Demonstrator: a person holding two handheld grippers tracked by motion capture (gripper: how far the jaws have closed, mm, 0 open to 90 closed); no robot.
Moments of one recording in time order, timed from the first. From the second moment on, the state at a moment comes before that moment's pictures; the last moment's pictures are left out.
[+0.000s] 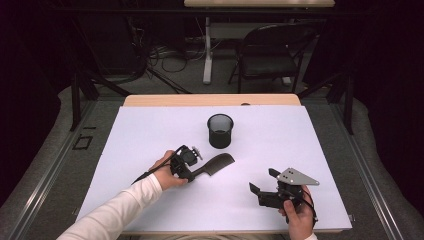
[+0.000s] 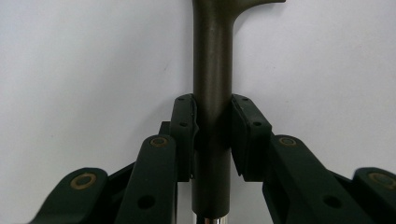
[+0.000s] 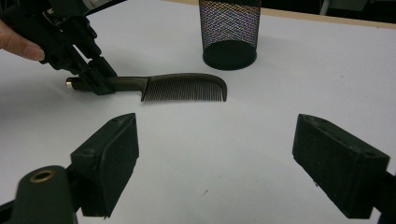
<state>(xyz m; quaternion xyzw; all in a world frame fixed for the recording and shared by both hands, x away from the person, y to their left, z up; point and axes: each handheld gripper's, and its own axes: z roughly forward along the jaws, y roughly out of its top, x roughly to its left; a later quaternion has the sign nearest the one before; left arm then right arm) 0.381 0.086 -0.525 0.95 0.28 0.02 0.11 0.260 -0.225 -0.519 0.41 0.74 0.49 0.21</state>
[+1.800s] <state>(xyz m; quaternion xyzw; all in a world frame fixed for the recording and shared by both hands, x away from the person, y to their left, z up) 0.370 0.095 -0.490 0.93 0.28 0.05 0.22 0.260 -0.224 -0.521 0.41 0.74 0.49 0.21</state>
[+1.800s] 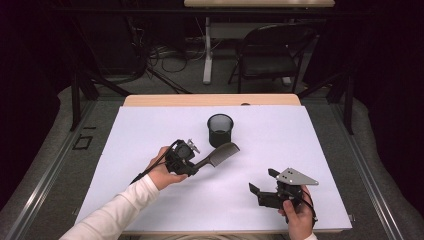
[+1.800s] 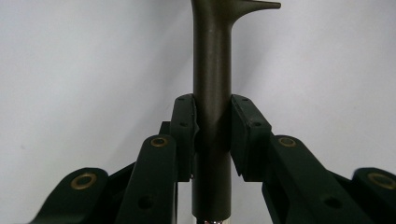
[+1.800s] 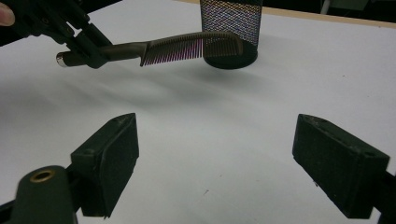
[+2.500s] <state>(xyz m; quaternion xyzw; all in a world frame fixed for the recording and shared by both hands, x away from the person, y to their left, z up) 0.362 0.095 -0.468 0.91 0.28 0.07 0.30 0.261 -0.224 -0.521 0.41 0.74 0.49 0.21</state>
